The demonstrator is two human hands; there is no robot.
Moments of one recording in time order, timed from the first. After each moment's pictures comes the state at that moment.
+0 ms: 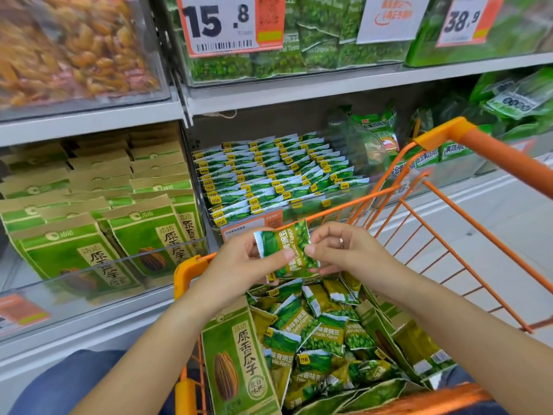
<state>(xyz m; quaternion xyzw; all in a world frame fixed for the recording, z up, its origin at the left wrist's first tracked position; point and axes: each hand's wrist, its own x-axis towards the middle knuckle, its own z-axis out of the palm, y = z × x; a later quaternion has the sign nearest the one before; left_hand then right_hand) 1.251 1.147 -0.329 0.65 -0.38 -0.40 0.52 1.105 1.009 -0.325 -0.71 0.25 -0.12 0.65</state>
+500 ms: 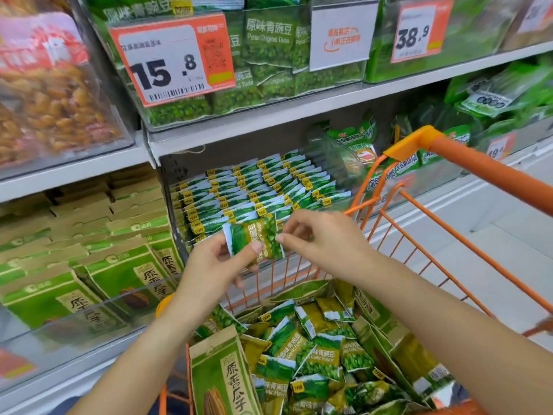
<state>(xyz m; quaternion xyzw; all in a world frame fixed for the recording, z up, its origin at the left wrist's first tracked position) 1.256 1.126 -0.311 0.69 -0.36 -0.26 0.57 1.126 0.983 -0.297 -0.92 0.23 -0.19 0.23</state>
